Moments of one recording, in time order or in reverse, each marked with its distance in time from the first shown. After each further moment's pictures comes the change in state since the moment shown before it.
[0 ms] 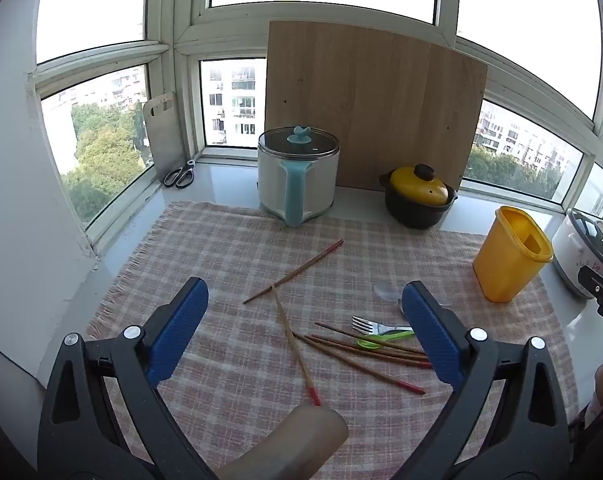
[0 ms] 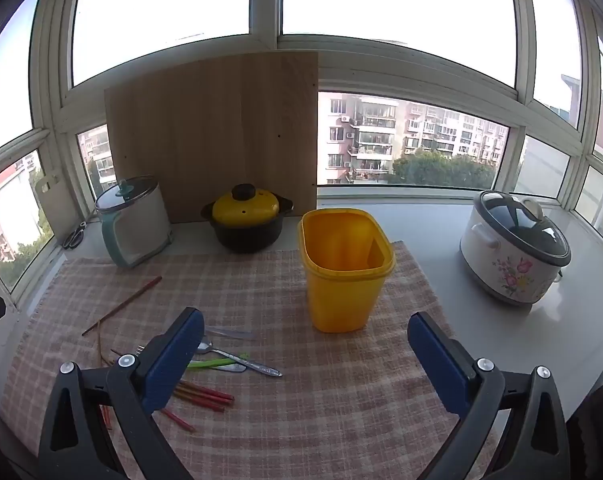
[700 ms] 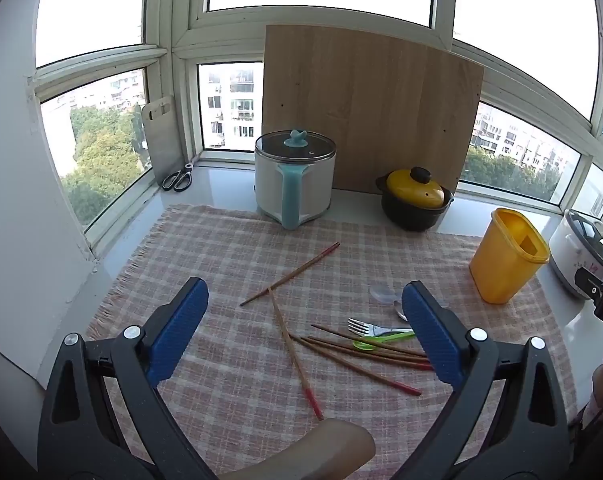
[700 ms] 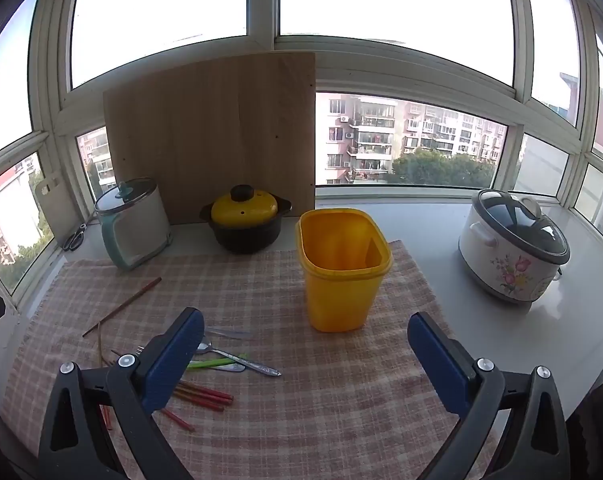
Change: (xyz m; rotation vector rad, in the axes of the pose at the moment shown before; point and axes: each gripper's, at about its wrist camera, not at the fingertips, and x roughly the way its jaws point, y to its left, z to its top) left arm -0.001 -0.004 0.001 0.014 -0.020 0.012; right arm -0.001 -0.002 -0.001 0.005 -0.004 0.010
